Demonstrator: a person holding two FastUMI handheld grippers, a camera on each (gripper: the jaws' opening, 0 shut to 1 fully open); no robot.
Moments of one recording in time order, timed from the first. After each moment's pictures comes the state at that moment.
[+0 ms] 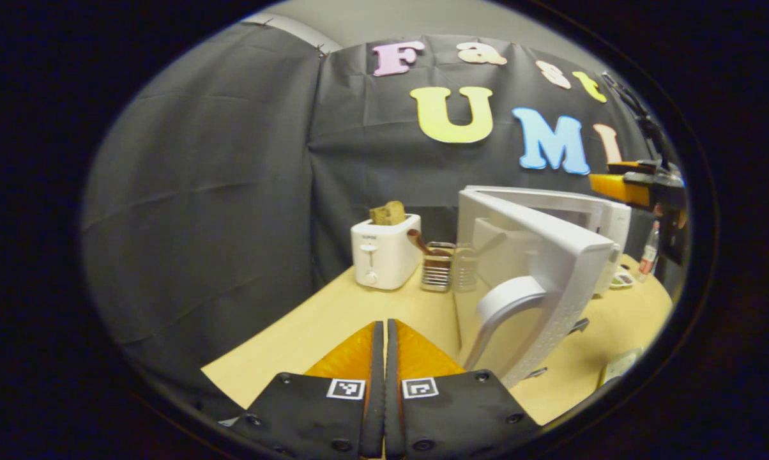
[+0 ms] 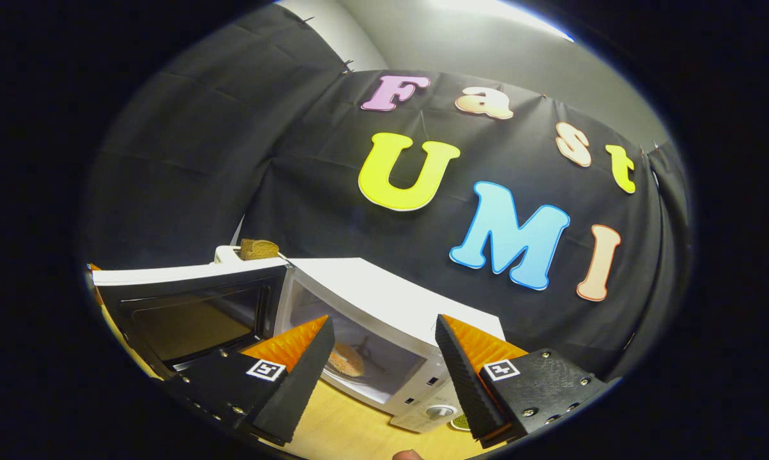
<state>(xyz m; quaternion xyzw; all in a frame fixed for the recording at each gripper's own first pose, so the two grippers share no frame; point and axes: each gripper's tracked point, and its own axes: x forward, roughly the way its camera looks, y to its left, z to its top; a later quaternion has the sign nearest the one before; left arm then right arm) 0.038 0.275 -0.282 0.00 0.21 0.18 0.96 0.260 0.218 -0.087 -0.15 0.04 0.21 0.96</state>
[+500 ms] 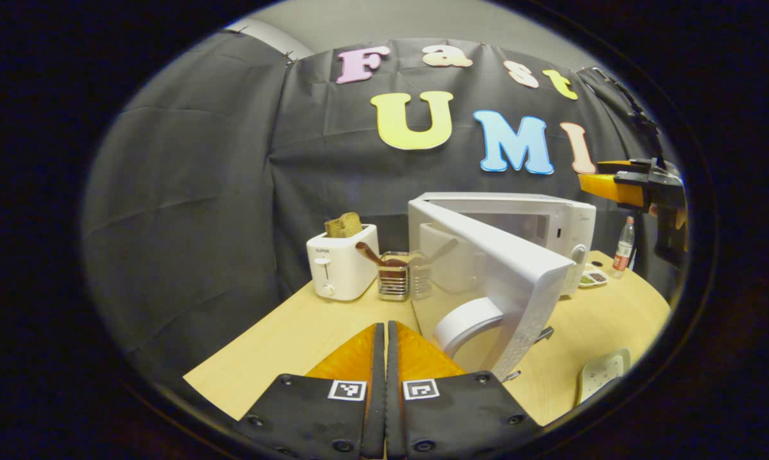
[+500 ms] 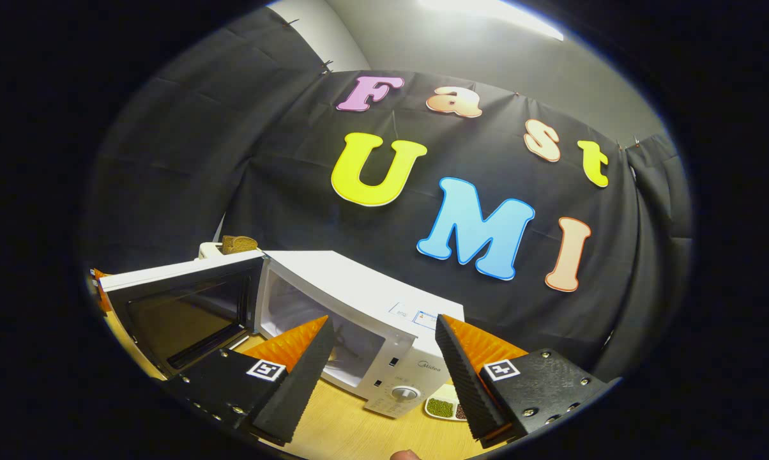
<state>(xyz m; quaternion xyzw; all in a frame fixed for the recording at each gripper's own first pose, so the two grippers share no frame) 0.061 0.206 -0.267 0.01 0.21 0.09 0.97 0.238 0.162 -0.079 -0.14 0.04 0.17 0.97</state>
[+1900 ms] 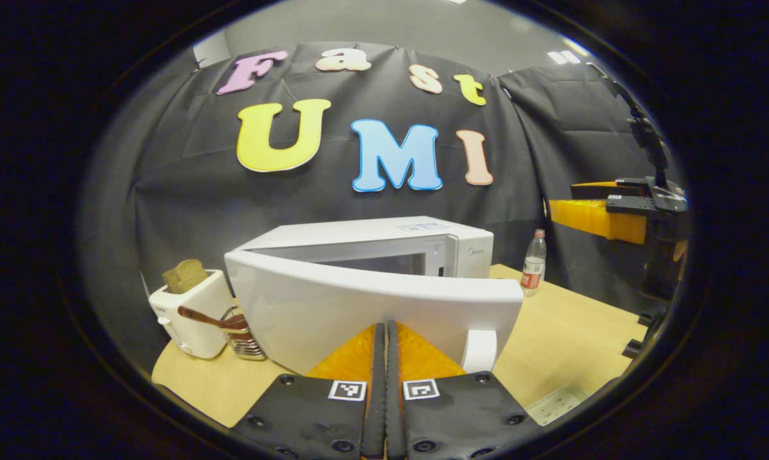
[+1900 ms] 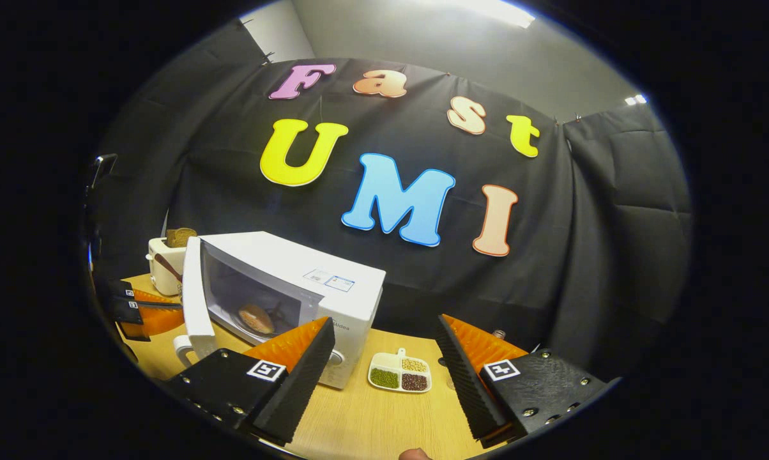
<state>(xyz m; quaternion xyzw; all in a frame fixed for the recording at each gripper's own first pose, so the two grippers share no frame) 0.202 0.019 -0.239 0.00 0.17 -0.16 0.97 0.215 0.044 -0.081 -0.12 0.09 0.02 0.99</state>
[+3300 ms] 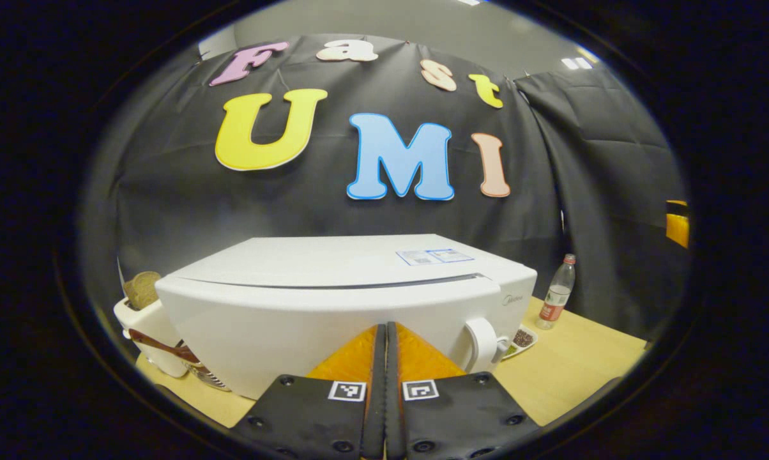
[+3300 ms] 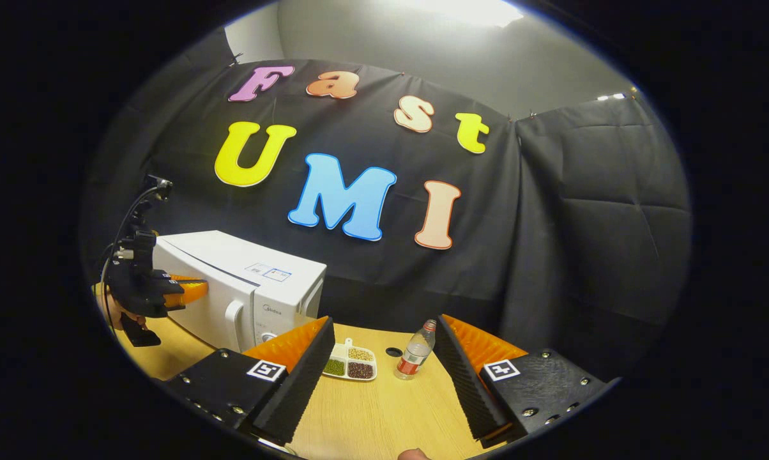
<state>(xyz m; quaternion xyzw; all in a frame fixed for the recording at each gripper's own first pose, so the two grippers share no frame) 0.325 -0.023 -0.245 -0.02 0.16 -0.14 0.98 0.173 -0.048 -0.056 -0.11 0.08 -0.07 0.99</state>
